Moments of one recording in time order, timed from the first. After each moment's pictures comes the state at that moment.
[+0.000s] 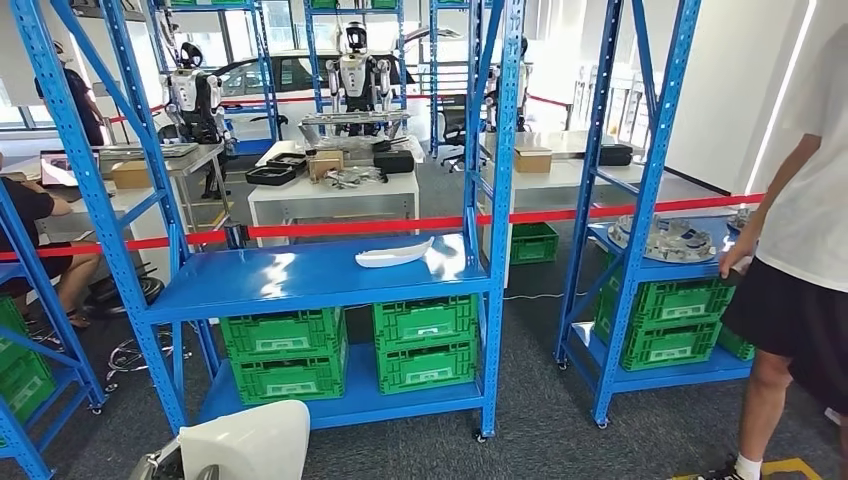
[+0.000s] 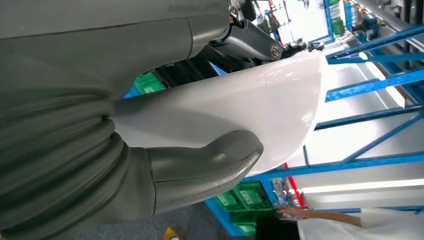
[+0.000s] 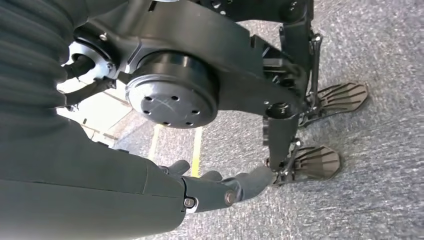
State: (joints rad) left arm -0.20 0.14 -0.17 -1.52 0.18 -0.43 -0.55; right arm -0.03 0.07 -0.14 -0.17 -0.02 -0.03 0.25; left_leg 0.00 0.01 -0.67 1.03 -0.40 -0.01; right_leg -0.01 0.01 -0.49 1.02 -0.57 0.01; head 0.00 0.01
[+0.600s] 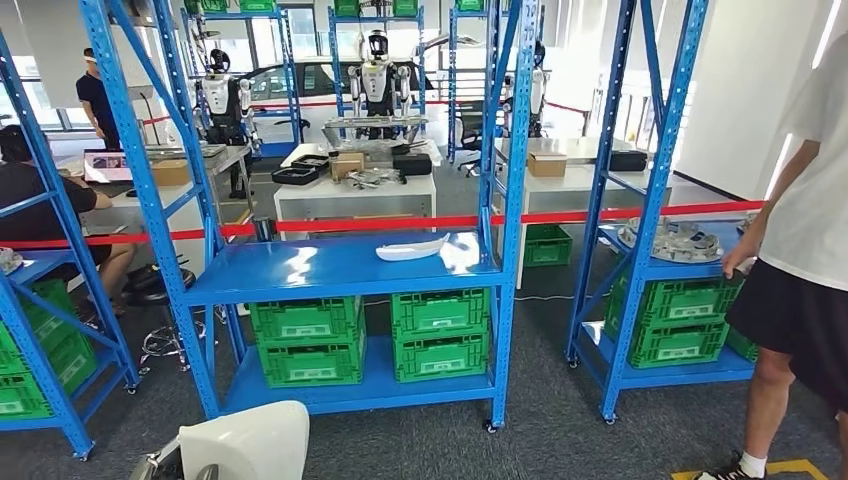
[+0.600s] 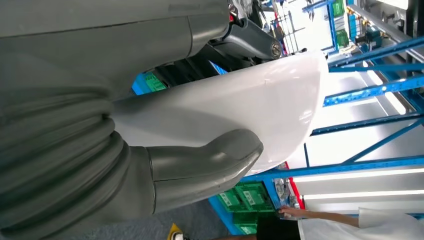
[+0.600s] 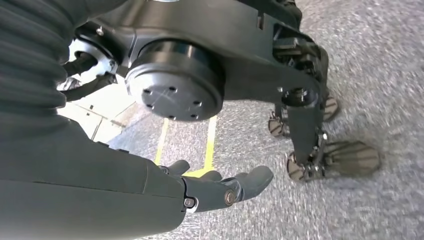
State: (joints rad) left arm -0.21 0.14 -0.17 -1.51 0.19 -0.43 -0.53; right arm -0.03 0.07 -0.14 -0.17 -0.02 -0.01 0.25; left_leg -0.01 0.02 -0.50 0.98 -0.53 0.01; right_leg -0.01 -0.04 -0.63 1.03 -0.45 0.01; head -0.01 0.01
